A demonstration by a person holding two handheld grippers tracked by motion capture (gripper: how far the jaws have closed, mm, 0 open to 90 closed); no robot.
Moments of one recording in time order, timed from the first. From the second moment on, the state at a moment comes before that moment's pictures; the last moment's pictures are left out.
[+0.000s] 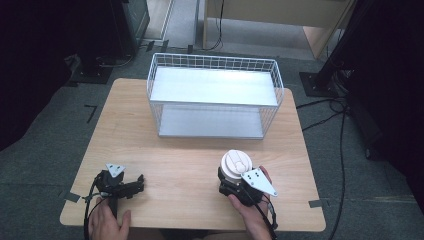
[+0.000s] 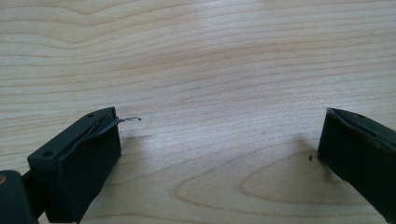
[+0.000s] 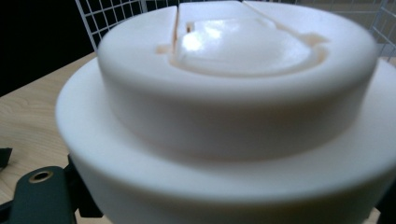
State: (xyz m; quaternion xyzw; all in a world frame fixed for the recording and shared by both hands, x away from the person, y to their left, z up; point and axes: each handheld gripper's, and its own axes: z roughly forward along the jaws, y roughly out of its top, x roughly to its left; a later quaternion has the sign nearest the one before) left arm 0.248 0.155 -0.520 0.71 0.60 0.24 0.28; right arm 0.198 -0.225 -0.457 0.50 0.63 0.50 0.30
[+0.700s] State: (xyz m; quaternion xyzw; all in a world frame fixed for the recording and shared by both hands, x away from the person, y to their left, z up) left arm 0.248 0.155 -0.520 0.71 0.60 0.24 0.28; right arm 0.198 -0.223 -0.449 0.50 0.62 0.53 0.31
